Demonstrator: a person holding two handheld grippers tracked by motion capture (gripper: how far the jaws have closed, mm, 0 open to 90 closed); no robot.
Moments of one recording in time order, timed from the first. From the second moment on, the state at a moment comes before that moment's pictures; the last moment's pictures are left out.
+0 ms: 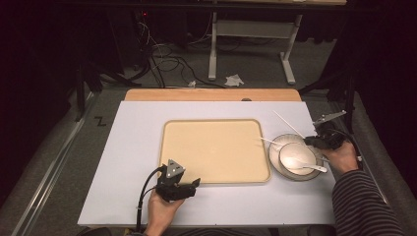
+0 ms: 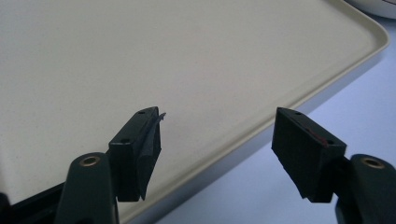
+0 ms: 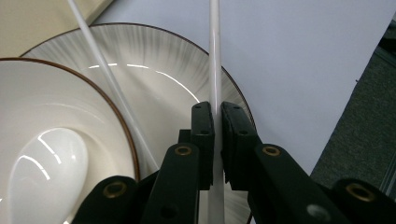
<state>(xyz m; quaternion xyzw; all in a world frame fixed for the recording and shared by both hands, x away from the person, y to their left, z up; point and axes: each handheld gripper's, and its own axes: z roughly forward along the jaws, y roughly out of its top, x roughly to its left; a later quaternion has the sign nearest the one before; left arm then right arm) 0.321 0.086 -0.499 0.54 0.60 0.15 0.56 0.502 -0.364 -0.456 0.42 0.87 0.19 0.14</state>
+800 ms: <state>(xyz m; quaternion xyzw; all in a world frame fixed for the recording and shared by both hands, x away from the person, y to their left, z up) 0.330 0.073 -0.497 0.57 0.58 0.13 0.57 0.465 -0.360 -0.423 0.43 0.86 0.23 0.16</state>
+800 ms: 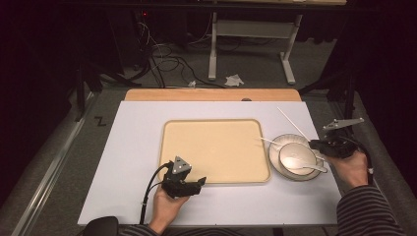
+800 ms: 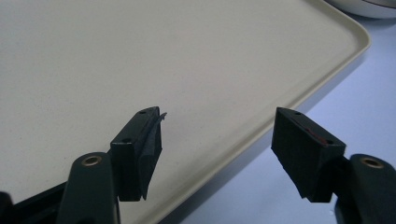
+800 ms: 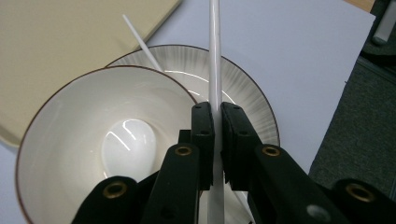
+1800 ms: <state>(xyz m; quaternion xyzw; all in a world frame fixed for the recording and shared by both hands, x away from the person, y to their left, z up) 0.338 0.063 -0.499 0.57 0.57 0.10 0.58 0.397 -0.353 -0.399 0.43 0.83 0.30 0.18</state>
